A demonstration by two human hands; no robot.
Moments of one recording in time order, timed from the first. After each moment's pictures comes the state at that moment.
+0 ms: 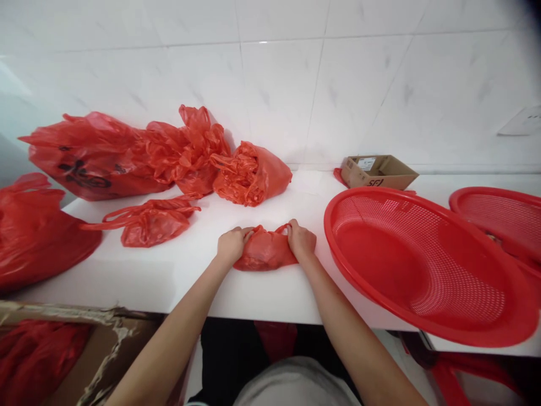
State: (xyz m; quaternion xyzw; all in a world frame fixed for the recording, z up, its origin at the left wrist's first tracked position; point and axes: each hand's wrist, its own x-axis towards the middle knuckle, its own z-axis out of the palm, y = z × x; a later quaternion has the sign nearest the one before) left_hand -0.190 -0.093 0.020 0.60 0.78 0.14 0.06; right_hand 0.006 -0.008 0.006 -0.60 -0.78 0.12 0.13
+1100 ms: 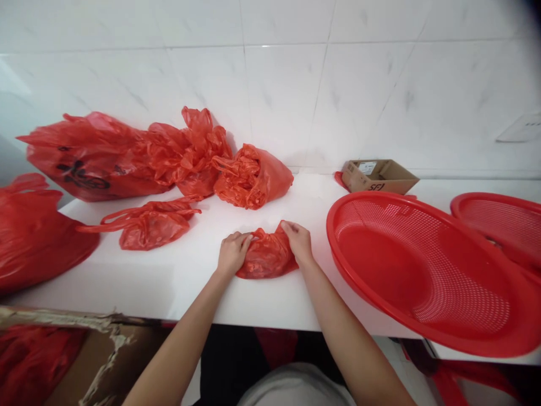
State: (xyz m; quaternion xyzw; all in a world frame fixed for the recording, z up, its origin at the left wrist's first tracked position) left_hand -0.190 -0.103 -0.002 0.56 0.73 0.38 0.11; right_hand -0.011 -0.012 0.012 -0.48 -0.54 0.53 0.45
